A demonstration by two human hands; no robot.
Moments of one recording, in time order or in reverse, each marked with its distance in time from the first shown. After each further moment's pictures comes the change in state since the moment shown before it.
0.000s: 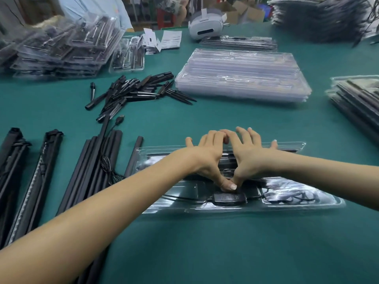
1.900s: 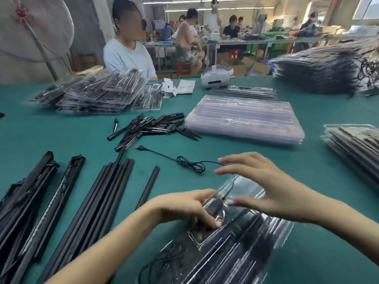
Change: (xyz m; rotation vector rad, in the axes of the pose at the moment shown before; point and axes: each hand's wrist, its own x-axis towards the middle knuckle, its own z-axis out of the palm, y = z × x) left_hand -0.064 -0.004 0.007 -0.927 -0.165 0.054; right_hand -0.061 0.039 -0.024 0.120 0.556 -0.861
